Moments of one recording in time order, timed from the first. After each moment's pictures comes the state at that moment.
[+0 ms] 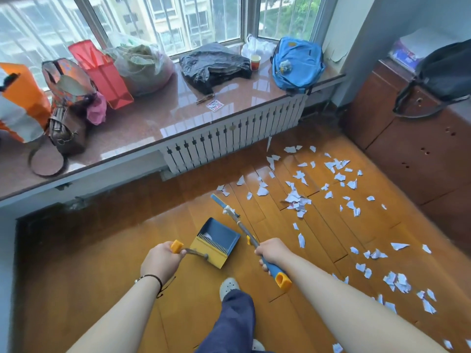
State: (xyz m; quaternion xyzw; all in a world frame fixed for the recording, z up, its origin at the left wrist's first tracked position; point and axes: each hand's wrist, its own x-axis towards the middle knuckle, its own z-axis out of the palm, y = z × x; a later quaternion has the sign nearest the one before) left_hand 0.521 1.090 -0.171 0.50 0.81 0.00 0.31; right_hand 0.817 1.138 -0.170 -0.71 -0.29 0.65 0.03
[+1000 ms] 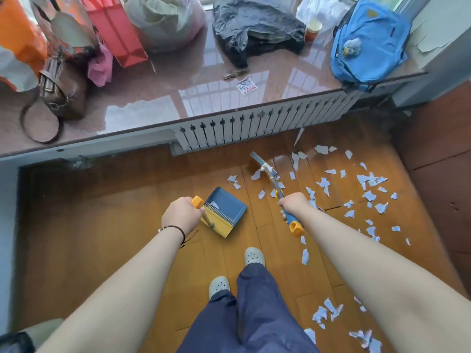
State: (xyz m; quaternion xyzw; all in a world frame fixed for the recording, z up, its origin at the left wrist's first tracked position) left_hand 0.529 1.366 -0.185 0.39 0.86 -0.03 0.34; right_hand 0.800 1.477 -0.219 -0.76 -0.32 0.57 -0.01
